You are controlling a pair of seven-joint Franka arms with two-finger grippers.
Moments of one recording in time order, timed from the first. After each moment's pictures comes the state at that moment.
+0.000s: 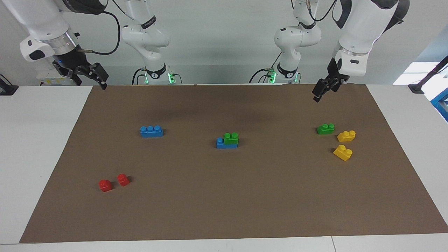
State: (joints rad) left arm 0.01 -0.09 -0.23 -1.74 -0.02 1.68 -0.79; right arm -0.12 -0.09 0.01 -1.64 -0.01 1.48 0.09
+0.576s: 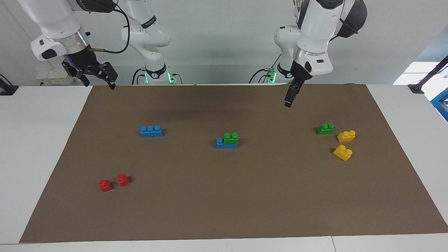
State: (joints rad) left arm -0.20 -0.12 -0.23 -1.86 -0.02 1.86 -1.46; right arm -0.08 -0.10 0.03 -1.68 0.04 1.54 0.18
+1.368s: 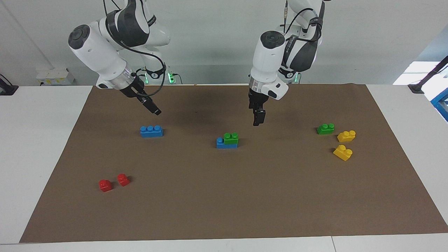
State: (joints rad) left arm -0.38 0.10 -0.23 -1.86 0.01 2.05 -2.23; right arm 0.07 -0.07 0.03 -1.97 0.36 1.80 1.01
